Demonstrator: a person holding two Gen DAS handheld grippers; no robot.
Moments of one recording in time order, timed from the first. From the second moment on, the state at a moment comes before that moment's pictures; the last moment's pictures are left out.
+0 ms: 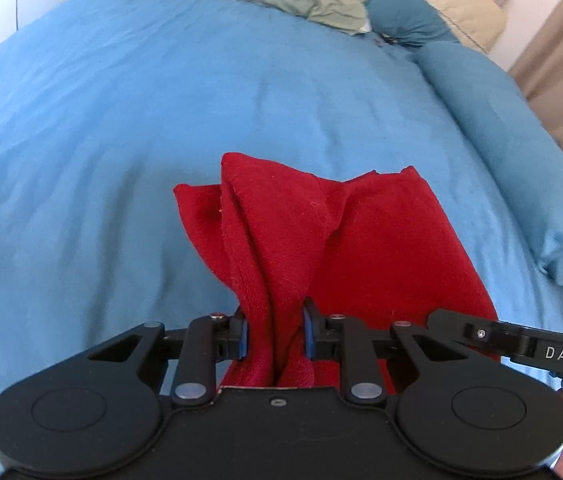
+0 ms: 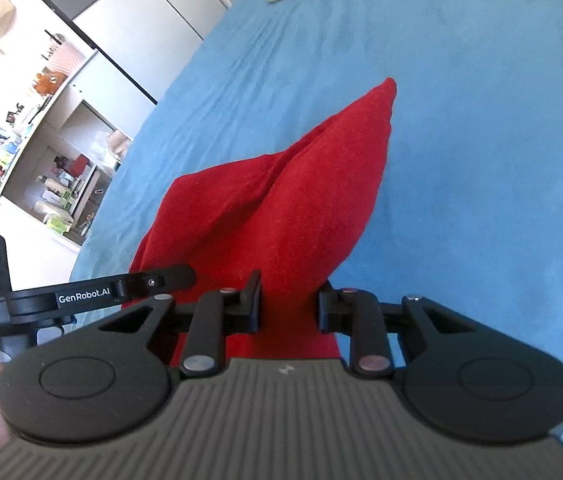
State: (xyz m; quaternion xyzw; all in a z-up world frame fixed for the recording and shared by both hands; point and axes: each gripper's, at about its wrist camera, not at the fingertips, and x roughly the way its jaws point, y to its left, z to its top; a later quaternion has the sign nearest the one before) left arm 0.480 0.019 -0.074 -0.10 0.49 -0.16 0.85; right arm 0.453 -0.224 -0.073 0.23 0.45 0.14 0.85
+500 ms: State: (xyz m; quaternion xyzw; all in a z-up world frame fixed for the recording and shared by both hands) left arm 0.375 -0.052 -0.130 -0.04 0.50 -0.17 0.85; right arm 0.336 -0.288 -0.140 0.21 0.47 0.12 0.85
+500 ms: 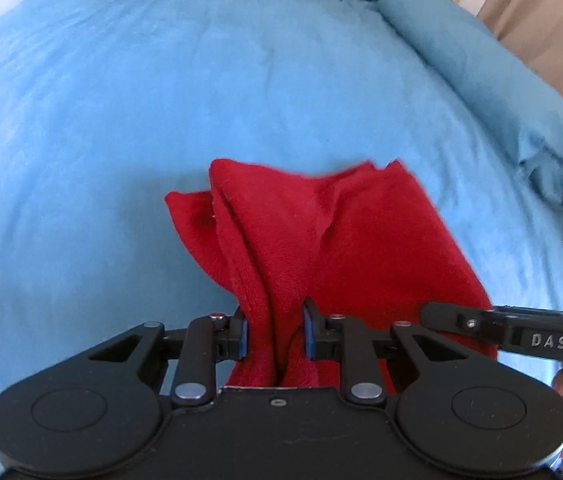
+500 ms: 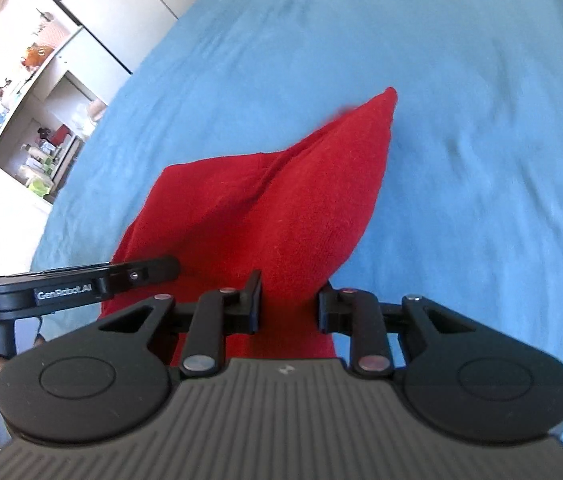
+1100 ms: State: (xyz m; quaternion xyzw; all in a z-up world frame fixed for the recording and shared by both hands) left arm 0.328 -0.035 -0.145 0.06 0.40 -0.11 0.91; right arm 0.299 -0.309 -0.147 0.16 0.40 0.07 0.90
